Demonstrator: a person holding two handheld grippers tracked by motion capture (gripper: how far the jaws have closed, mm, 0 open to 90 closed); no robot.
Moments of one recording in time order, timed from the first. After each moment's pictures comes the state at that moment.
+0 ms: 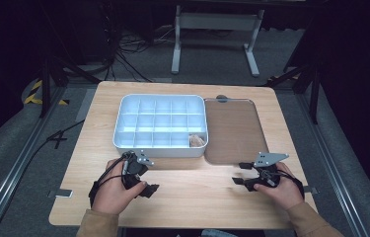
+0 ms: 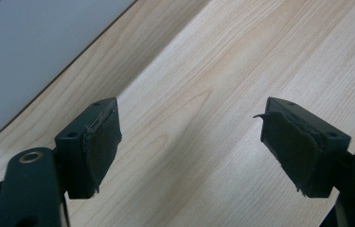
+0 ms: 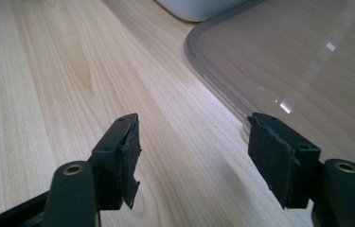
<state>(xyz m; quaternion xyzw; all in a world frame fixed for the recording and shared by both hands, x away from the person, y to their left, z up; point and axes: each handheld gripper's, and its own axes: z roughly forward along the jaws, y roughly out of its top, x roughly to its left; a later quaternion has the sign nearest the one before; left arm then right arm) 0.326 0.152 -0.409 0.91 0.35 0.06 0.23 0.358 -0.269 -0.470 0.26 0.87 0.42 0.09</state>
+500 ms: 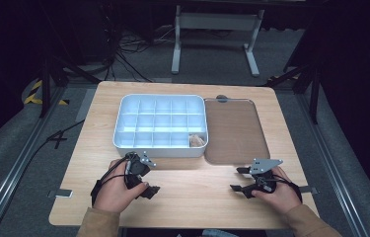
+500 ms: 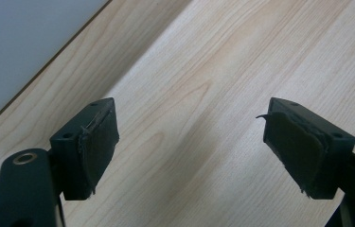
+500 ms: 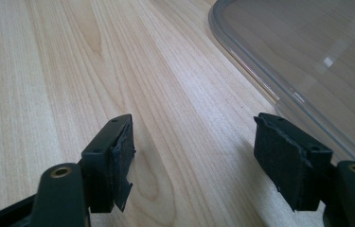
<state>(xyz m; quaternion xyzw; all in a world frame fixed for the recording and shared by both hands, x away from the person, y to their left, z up) 0.330 0.148 -0.419 0.91 0.34 0.04 0.21 0.351 -0.262 -0.484 0.22 0.89 0.40 0.09</state>
